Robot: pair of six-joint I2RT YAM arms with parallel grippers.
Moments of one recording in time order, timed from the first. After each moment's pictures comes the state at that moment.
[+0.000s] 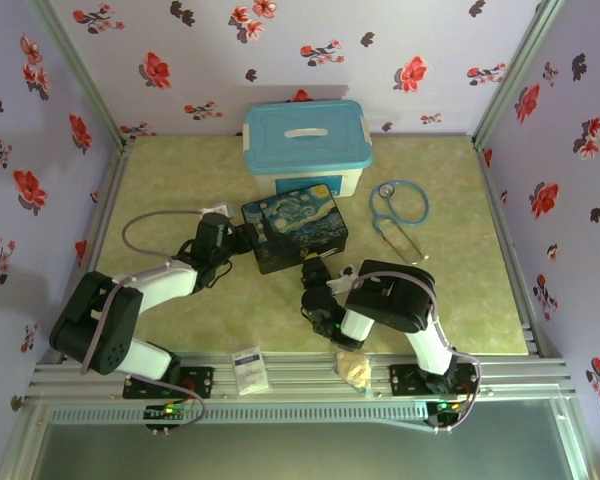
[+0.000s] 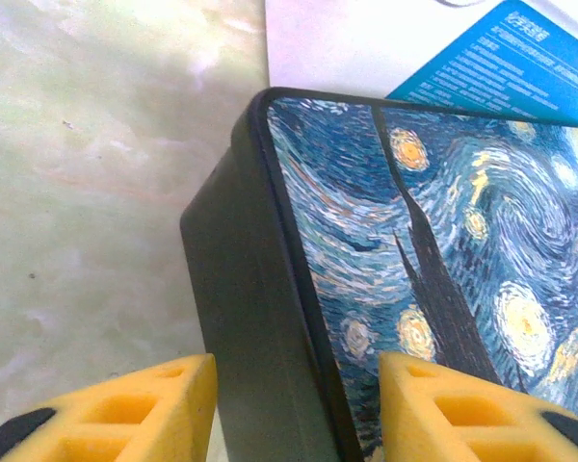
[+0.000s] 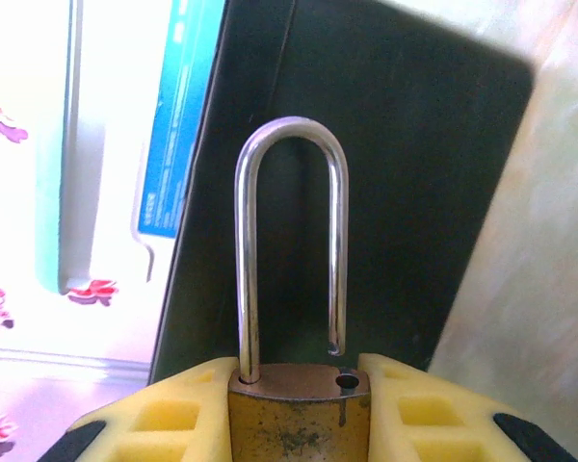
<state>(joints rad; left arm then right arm) -0.48 1.45 0.59 0.26 -0.03 -0.67 1.15 2.05 0.50 1.27 1.00 1.49</state>
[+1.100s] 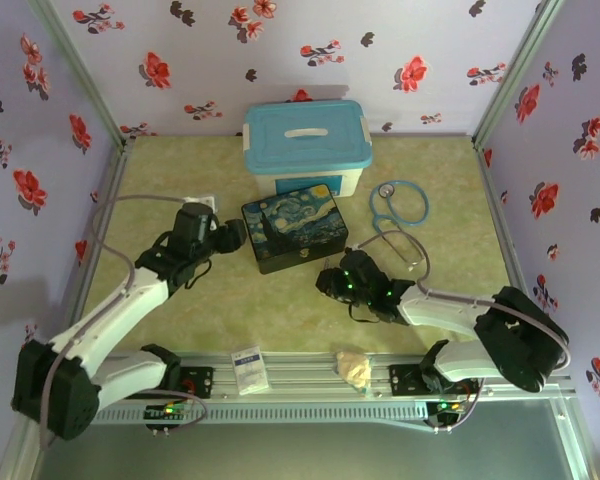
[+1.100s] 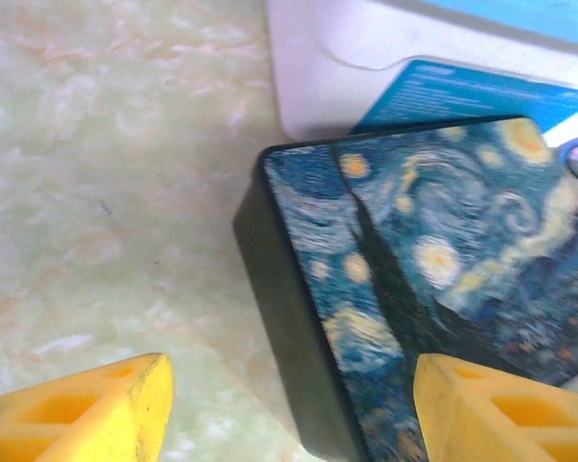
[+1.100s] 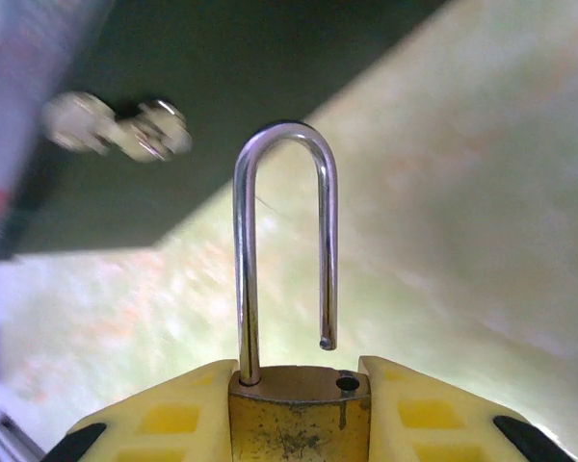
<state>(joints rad) -0.53 1.06 0.77 -0.35 -0.12 -0.51 0.83 1.30 0.48 0.04 -0.09 1.06</state>
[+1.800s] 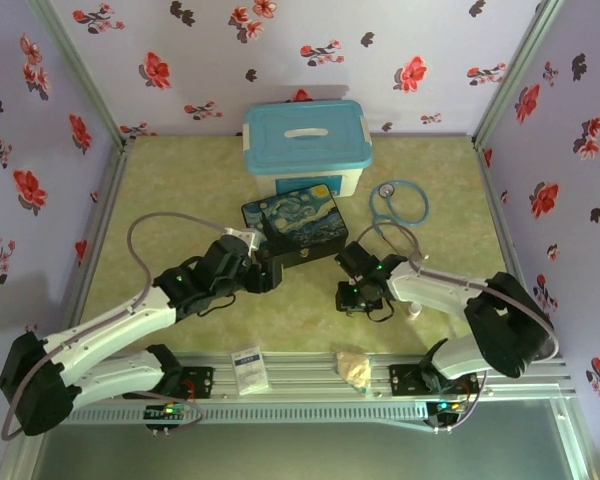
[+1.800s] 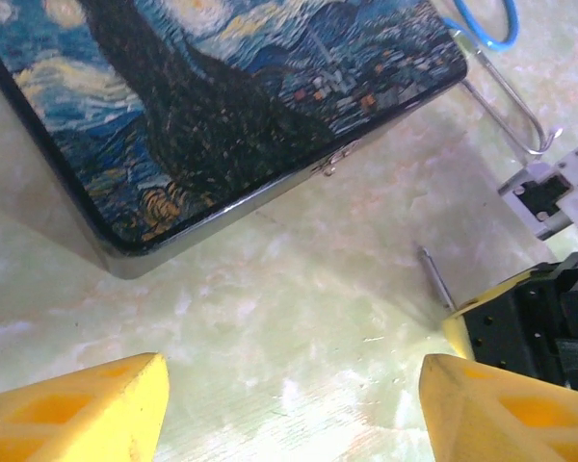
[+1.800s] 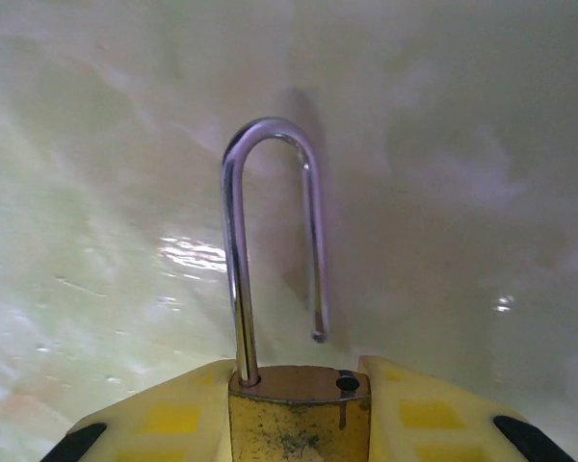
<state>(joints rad) -0.87 1.03 0.70 -0.40 -0.06 -0.65 0.76 1.42 0.69 -0.60 -0.12 0.70</state>
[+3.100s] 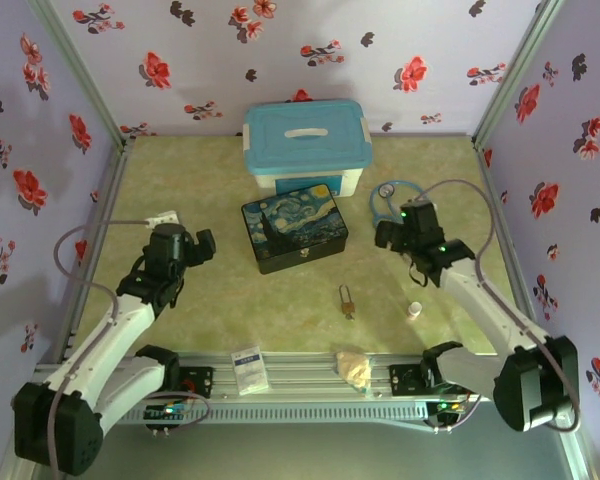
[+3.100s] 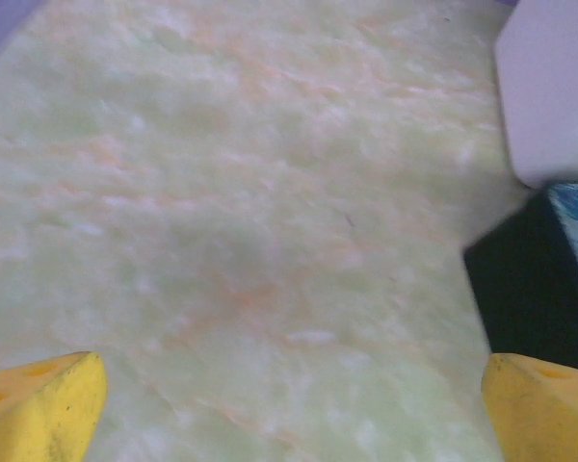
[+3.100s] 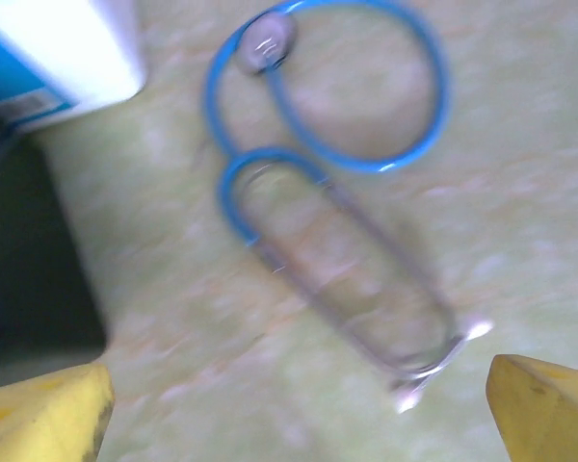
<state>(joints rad) -0.33 0.91 0.56 -0.29 -0.35 -0.39 0.30 1.08 0.75 -0.49 0.24 0.40</state>
